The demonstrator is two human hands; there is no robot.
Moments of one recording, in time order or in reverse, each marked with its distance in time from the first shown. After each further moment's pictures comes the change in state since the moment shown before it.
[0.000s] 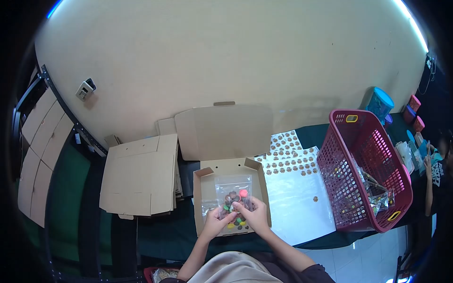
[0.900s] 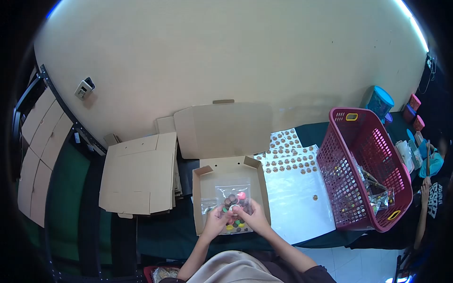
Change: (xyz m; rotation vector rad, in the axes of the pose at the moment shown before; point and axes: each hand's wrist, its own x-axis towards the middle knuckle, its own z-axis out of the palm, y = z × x) left_hand -0.003 -0.006 0.004 0.012 0.105 -0.053; right_hand -0.009 -0.001 -0.008 0.101 -0.185 0.133
